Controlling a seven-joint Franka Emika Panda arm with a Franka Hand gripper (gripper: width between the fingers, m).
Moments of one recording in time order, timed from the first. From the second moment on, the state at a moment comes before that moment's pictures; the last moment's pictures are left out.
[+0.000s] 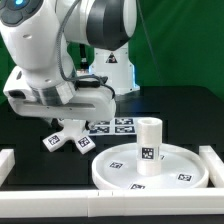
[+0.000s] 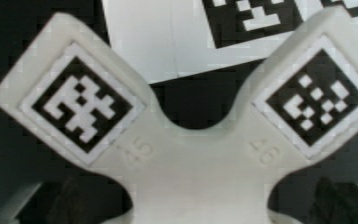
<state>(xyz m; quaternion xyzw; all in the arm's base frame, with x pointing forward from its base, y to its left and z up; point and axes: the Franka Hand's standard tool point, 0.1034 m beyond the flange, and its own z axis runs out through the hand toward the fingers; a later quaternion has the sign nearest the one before) 0.428 -0.106 0.034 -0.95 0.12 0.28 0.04</state>
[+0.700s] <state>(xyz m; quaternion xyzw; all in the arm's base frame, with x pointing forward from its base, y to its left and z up) 0.419 -0.101 0.023 -0.95 0.12 0.29 0.03</state>
